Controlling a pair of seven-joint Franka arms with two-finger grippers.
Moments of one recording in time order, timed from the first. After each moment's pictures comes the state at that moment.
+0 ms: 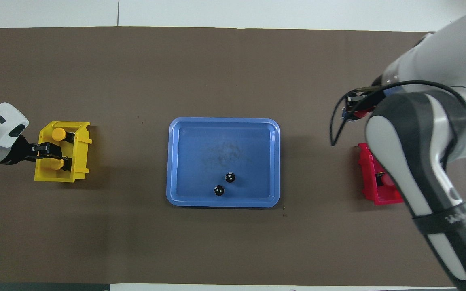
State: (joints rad) left arm -0.03 -0.06 0.08 -2.21 0.00 2.09 0.06; right arm 0.29 0.21 0.00 -1.64 0.02 1.88 0.29
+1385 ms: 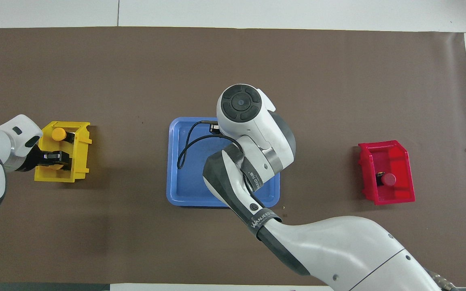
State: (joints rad) left arm -0.03 -0.05 0.08 -2.31 0.00 2.22 0.09; right arm 0.59 0.51 0.00 -1.58 0.01 2.11 0.72
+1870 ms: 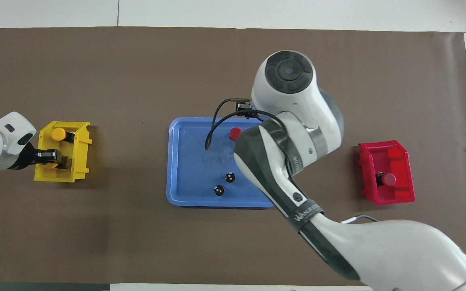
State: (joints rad) left arm -0.02 -0.06 0.08 -2.22 0.00 2.10 0.09; right arm 0.44 0.36 -0.02 -1.56 0.01 1.92 0.53
